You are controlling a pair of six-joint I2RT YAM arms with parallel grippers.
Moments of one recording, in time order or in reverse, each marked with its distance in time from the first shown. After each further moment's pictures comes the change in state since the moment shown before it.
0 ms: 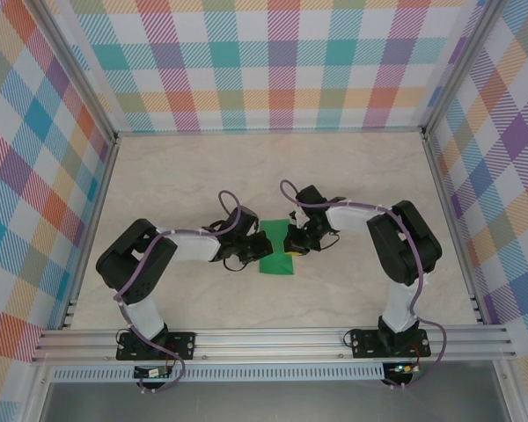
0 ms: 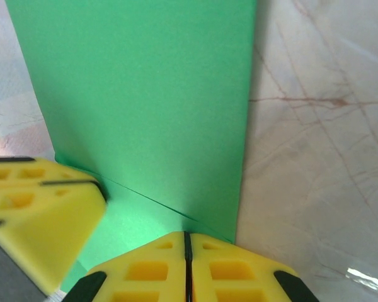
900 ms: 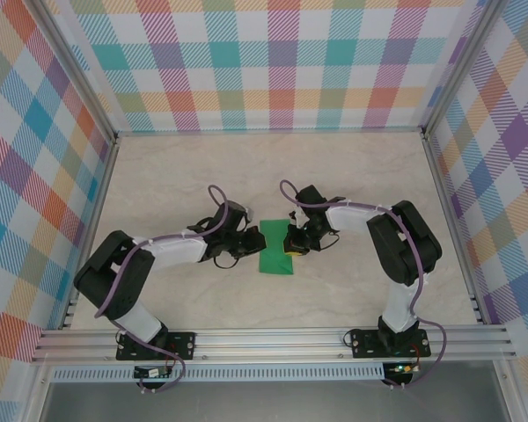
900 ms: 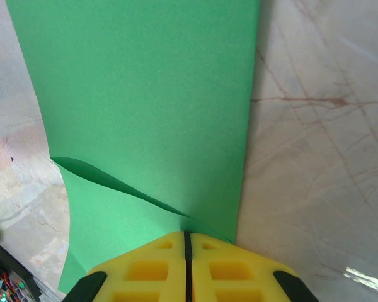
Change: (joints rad) left arm 0.018 -0.132 -0.038 -0.029 0.033 0.066; right arm 0.001 0.000 0.002 -0.006 0.002 0.000
